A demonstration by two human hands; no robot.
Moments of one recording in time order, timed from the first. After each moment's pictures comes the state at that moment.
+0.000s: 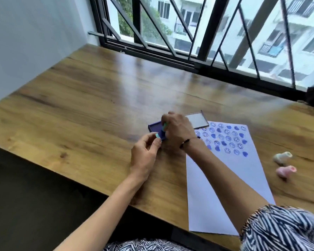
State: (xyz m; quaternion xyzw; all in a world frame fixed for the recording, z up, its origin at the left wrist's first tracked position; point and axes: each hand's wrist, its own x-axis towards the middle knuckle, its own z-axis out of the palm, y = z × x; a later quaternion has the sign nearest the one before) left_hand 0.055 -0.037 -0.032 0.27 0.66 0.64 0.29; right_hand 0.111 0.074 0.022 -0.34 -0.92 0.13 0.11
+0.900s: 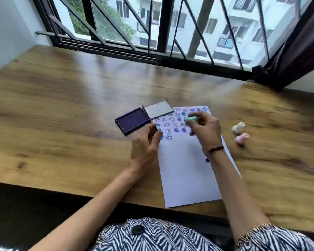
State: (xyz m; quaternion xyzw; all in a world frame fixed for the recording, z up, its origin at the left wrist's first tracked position) left_hand 0.116 -0.023 -0.011 0.47 0.66 0.53 0.26; right_hand 0.255 0.070 0.017 -0.55 -0.59 0.42 0.42
